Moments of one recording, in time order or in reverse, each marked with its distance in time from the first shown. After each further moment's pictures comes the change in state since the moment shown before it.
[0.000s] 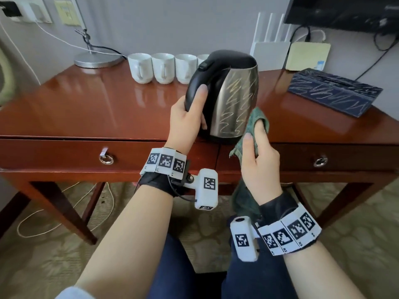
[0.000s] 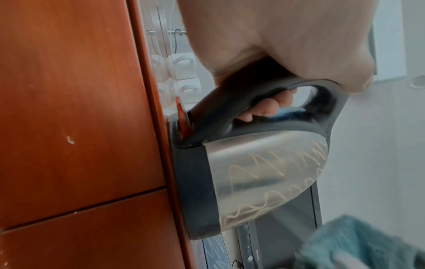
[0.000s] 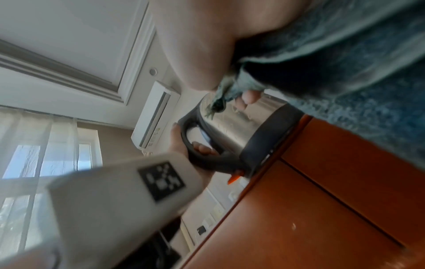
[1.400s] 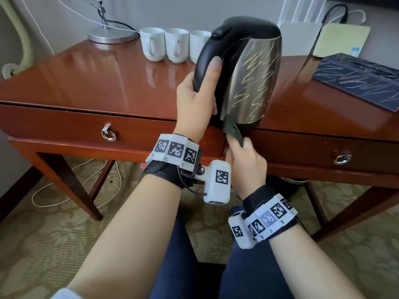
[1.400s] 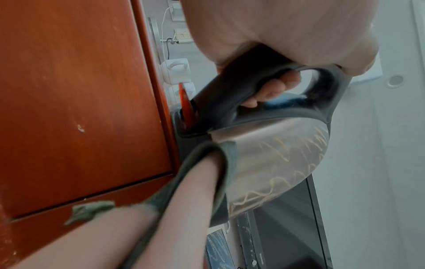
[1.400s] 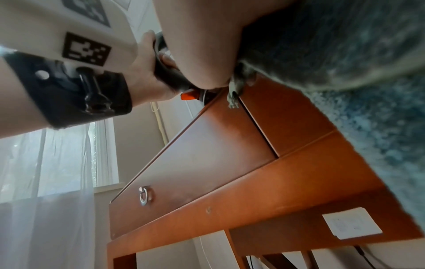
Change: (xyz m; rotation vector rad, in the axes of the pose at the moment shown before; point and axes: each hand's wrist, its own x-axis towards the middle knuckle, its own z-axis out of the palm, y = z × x) left_hand -0.019 -0.001 0.012 -0.088 0.096 0.077; right_hand -0.025 0.042 0.049 -0.414 -0.170 -0.283
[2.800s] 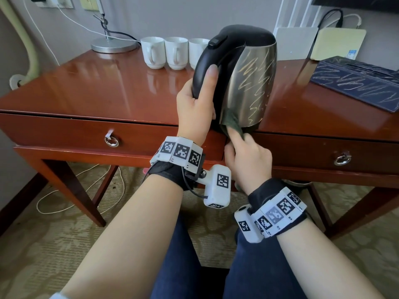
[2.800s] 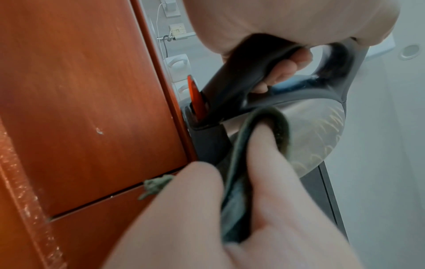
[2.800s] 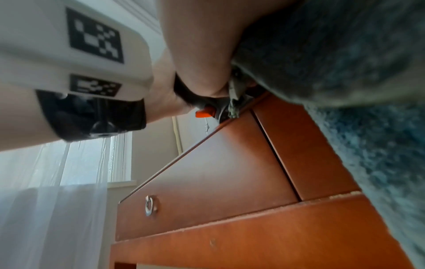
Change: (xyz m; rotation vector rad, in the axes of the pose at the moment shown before) left_hand -0.003 -0.001 0.005 -0.025 0.063 0.006; right_hand 0.019 -0.007 -0.021 -0.042 0.004 -0.044
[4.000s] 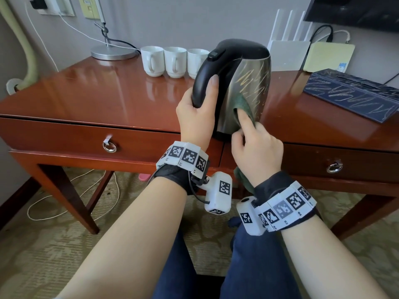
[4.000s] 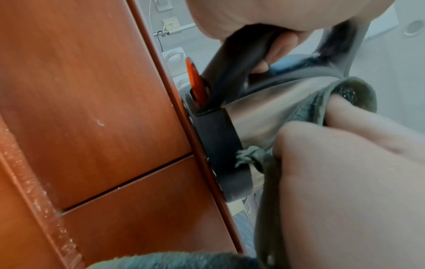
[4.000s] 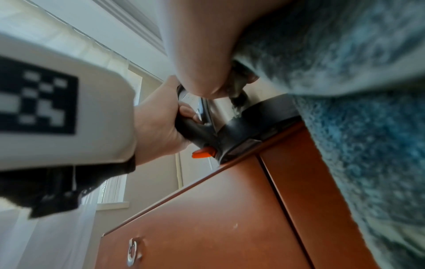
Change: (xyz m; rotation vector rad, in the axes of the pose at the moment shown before) left_hand -0.003 0.001 0.010 -0.061 0.122 -0.030; right_hand 0.026 0.007 -0.027 -0.032 0.142 0.015
